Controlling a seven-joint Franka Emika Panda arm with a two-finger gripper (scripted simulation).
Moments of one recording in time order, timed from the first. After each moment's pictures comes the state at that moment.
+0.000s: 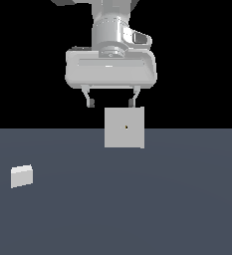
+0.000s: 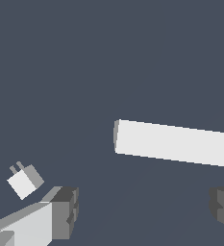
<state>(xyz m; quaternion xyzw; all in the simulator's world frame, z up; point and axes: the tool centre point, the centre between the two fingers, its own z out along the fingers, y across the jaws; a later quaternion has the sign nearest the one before) -0.007 0.009 0.156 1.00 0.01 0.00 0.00</state>
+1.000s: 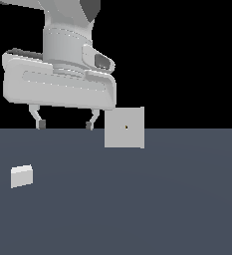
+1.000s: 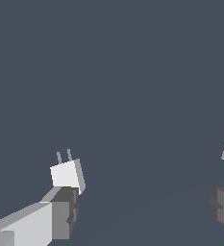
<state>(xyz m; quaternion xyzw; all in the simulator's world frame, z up) -0.031 0.103 0.105 0.98 0.18 0.09 -0.03</state>
